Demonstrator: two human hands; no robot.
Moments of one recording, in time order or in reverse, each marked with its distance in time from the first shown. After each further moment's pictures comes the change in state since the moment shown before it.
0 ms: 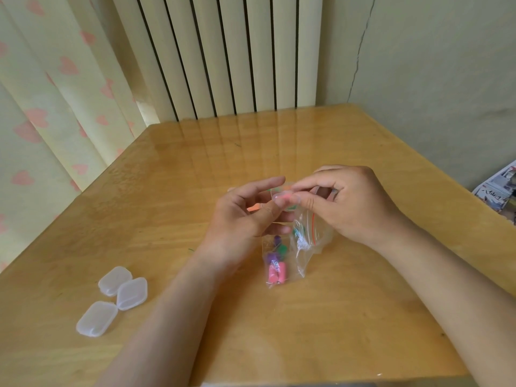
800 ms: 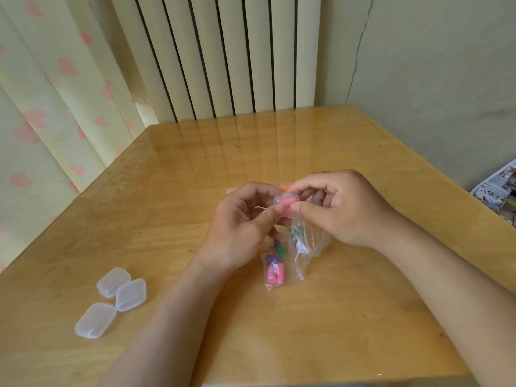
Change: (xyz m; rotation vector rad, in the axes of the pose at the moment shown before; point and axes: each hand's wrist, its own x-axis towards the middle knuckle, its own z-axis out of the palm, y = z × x) left_hand 0.002 -0.007 -0.001 0.189 0.002 0.143; right_hand -0.002 0.001 -0.001 0.105 -0.155 0.127
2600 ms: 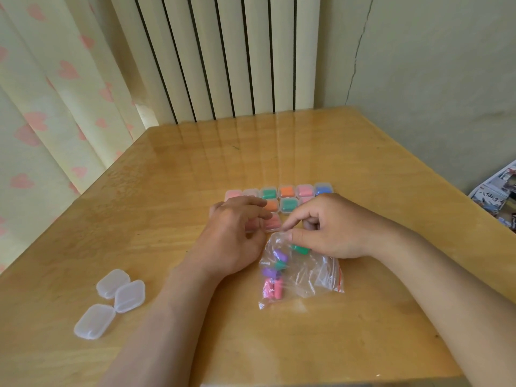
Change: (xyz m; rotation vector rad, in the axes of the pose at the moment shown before) left_hand 0.006 -0.027 -0.027 0.918 -0.049 0.235; right_hand -0.002 -0.005 0.002 -0.176 -0.365 0.184
